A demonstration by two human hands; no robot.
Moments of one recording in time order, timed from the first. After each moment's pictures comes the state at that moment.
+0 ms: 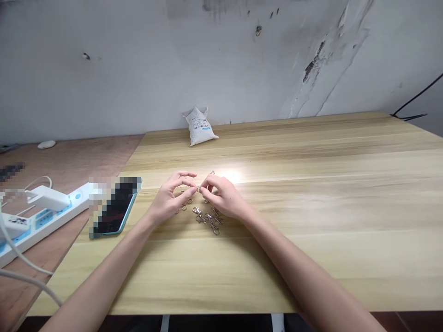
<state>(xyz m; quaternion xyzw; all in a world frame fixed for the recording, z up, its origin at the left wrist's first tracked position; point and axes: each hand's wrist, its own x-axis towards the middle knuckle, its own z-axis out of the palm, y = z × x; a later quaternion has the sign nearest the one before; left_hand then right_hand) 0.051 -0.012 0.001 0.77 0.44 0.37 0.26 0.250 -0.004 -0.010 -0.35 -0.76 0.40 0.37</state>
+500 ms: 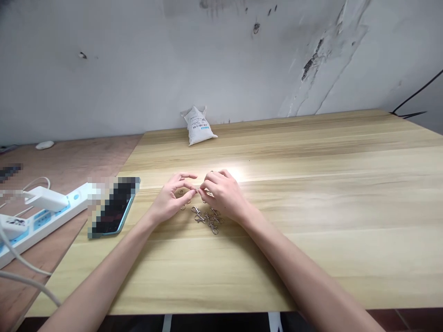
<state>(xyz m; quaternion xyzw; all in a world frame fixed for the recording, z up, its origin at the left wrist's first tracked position) 0.052 -0.010 -0.004 0.78 0.45 0.34 0.26 0.252 0.000 -0.017 -0.33 -0.86 -0.03 0.38</state>
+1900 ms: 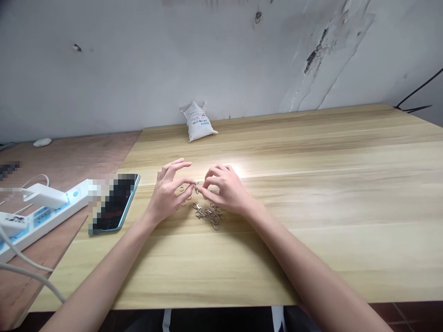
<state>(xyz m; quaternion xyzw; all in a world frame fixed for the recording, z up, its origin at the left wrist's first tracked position) 0.051 -0.012 -0.002 0.85 0.42 0.31 -0.05 0.258 -0.002 -0.011 -0.34 -0.85 0.15 0.37</state>
